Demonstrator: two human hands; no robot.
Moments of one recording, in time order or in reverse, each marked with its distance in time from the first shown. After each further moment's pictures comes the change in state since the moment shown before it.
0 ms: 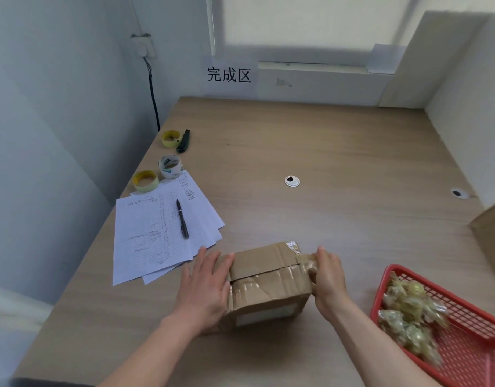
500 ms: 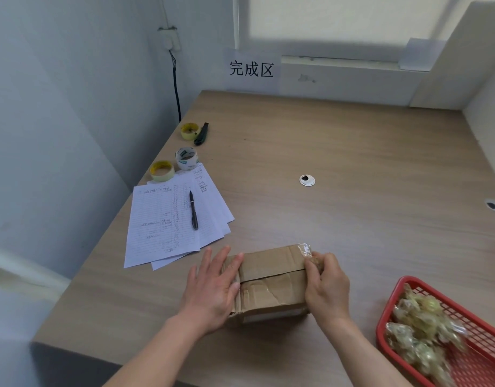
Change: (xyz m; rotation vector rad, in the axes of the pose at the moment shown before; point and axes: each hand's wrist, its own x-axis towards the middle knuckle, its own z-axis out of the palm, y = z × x) left_hand -0.009 0.010 0.024 -0.094 -0.031 -0.087; right_hand -0.010 0.011 -0.007 -0.615 0.007 -0.568
